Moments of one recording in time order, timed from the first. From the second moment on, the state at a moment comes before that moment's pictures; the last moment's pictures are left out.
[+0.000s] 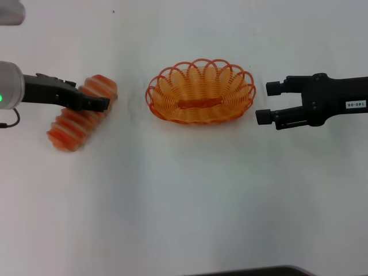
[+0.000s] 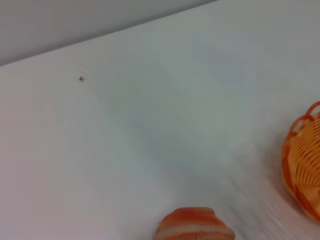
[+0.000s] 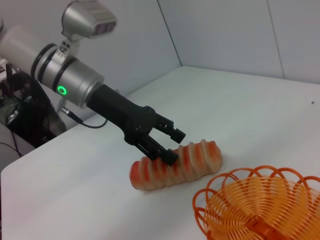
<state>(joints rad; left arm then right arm) -0.49 -2.16 1.17 1.16 2.47 1.21 -2.30 0.41 2.08 -0.67 -0.91 -2.10 -1.73 1.64</state>
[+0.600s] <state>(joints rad) -0.48 -2.16 1.23 1.15 2.49 1.14 -2.29 0.42 2.08 -0.68 -0.91 -2.10 -1.74 1.65</state>
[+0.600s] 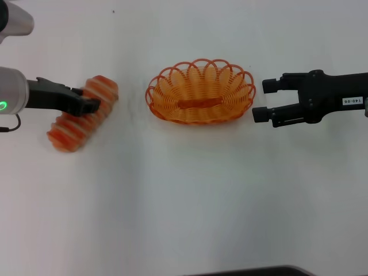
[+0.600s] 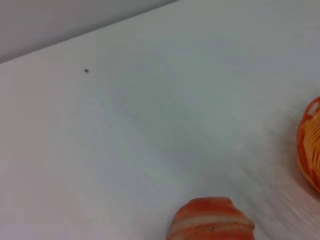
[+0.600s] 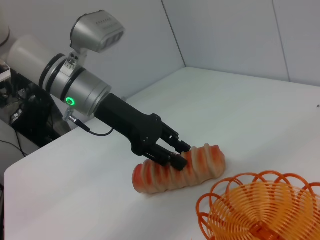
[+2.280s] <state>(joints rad) -0.82 -2.17 1.46 0.99 2.30 1.11 -2.18 0.41 2.04 -0.67 -0.91 -2.13 -1.79 1.69</state>
